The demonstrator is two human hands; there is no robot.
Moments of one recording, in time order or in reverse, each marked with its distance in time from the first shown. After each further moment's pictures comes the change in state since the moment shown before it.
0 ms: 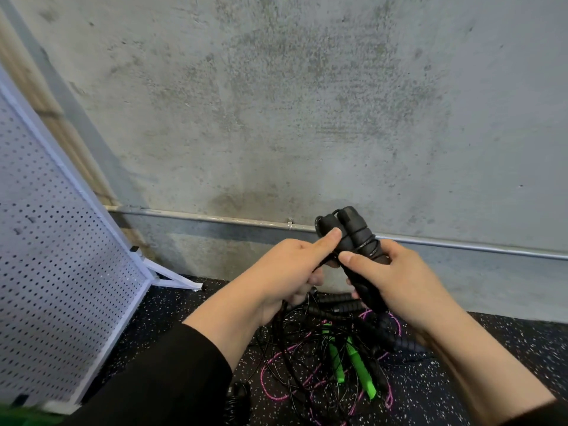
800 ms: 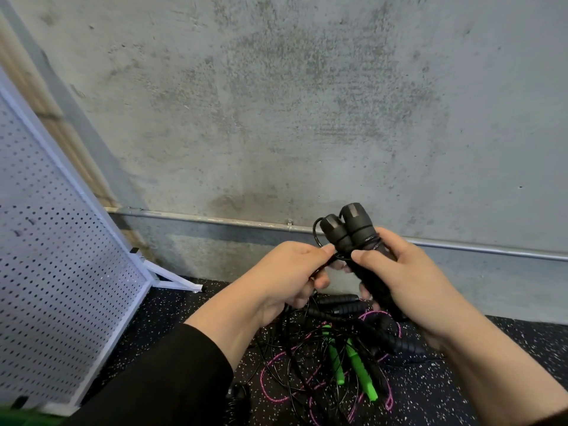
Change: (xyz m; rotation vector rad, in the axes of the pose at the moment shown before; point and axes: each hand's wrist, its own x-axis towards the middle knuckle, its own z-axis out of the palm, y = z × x) left_hand 0.006 -0.006 0.003 -0.031 0.008 0.013; right_hand -0.001 -0.001 -0.012 0.044 -0.080 -0.129
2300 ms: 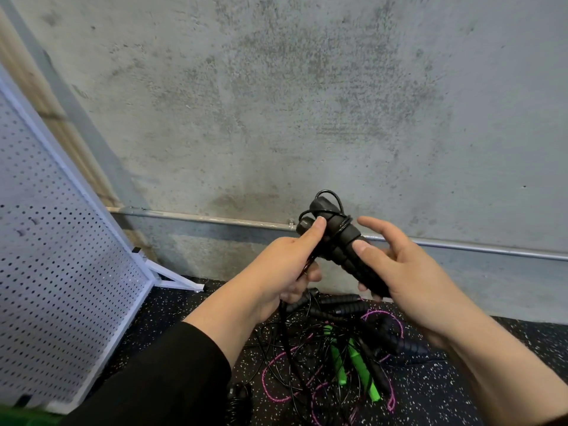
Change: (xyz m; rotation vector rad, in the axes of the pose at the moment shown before) left_hand -0.004 0.010 -0.007 -0.052 0.043 -0.066; right_hand 0.006 0.003 0.002 -0.053 0.011 -0.005
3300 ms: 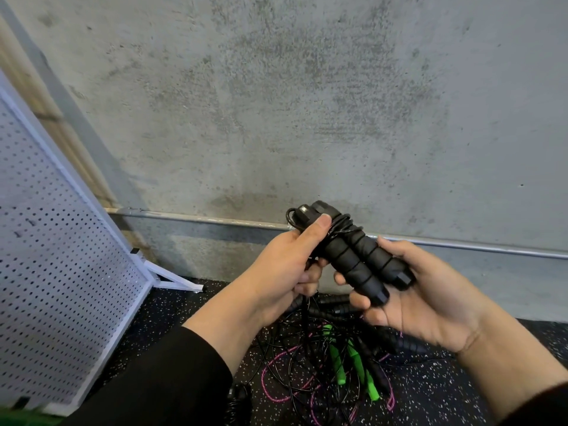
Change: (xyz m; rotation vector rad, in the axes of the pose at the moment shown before) left_hand -0.002 -0.001 0.010 -0.250 -0.075 0.202; right_hand -0.003 0.001 -0.021 0.755 -0.540 0.396
